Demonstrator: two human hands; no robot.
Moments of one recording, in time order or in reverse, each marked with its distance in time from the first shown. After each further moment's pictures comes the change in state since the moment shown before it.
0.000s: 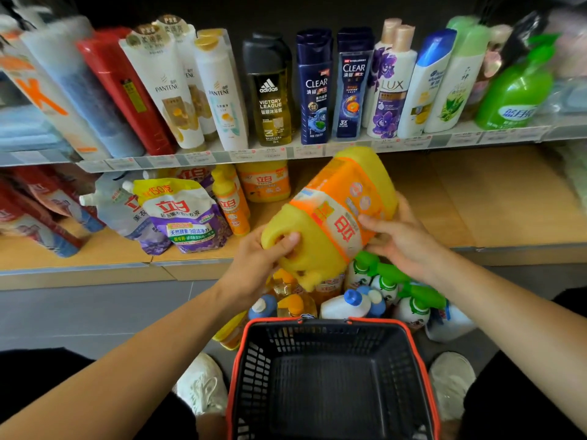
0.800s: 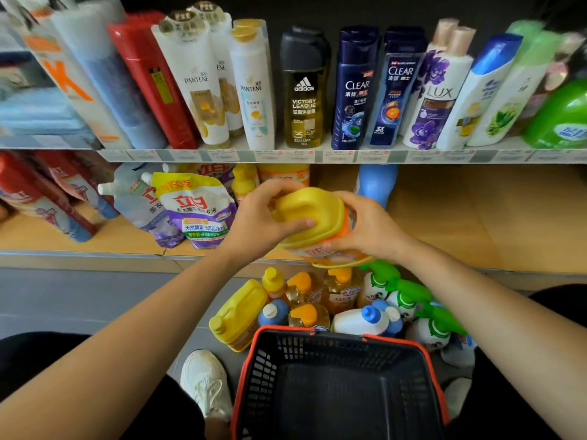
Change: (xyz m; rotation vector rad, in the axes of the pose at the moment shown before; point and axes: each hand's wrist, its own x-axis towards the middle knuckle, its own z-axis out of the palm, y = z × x) left_hand 0.053 0.046 -0.043 0.827 0.097 0.460; right_hand 0.068 0.002 0.063 -0.883 -0.333 -0.473
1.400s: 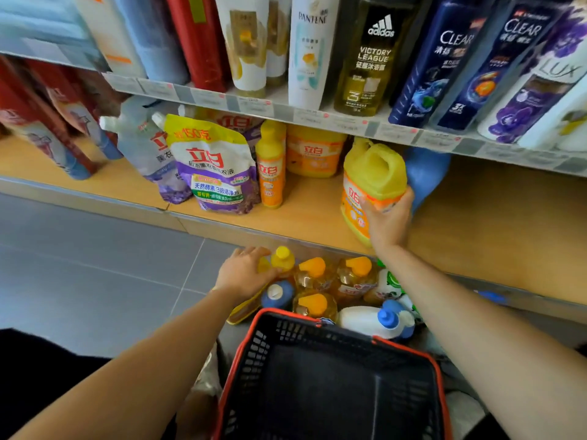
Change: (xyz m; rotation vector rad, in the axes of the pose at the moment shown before) left_hand -0.103 -0.184 0.056 0.469 -0.210 -0.640; right_hand 0.044 0.090 0.072 -0.014 0.724 0.468
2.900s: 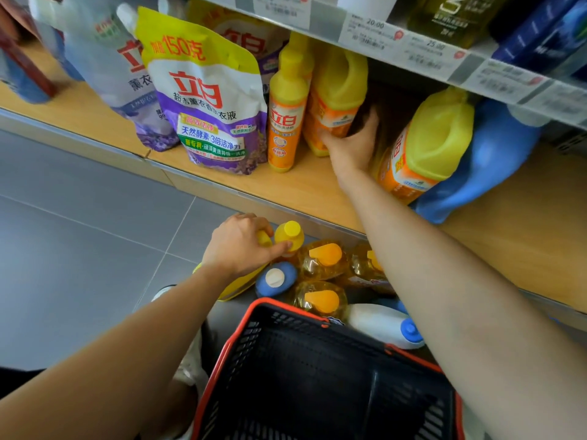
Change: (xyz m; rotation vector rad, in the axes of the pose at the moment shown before) left_hand 0.026 -0.015 0.016 -0.052 0.151 0.079; right_hand 0.049 -0.003 0.171 0.098 -0.193 0.033
